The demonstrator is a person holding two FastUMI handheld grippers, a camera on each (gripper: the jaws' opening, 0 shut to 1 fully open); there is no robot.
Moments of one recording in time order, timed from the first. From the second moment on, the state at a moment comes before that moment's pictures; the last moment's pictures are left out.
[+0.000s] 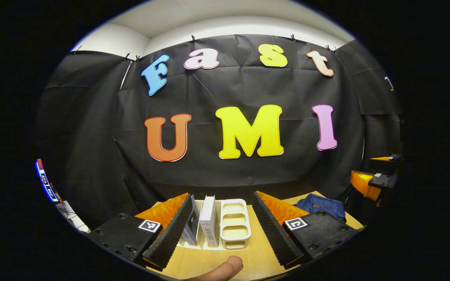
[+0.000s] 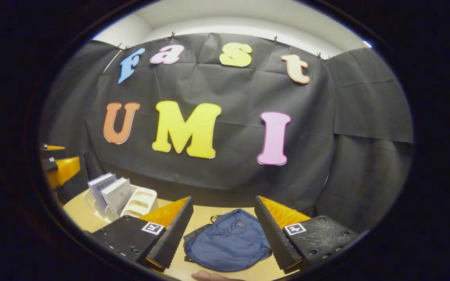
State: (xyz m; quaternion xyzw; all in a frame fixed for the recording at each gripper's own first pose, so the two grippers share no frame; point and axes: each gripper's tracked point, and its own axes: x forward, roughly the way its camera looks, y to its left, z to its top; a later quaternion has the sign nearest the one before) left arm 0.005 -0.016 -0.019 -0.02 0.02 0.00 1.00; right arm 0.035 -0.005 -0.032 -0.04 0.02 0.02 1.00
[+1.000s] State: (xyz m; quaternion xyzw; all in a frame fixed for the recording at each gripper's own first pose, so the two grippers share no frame) left arm -0.036 0.028 -0.047 0.00 0.07 0.10 0.99; right arm 0.064 0.051 -0.313 -0.28 0.21 0.11 0.93
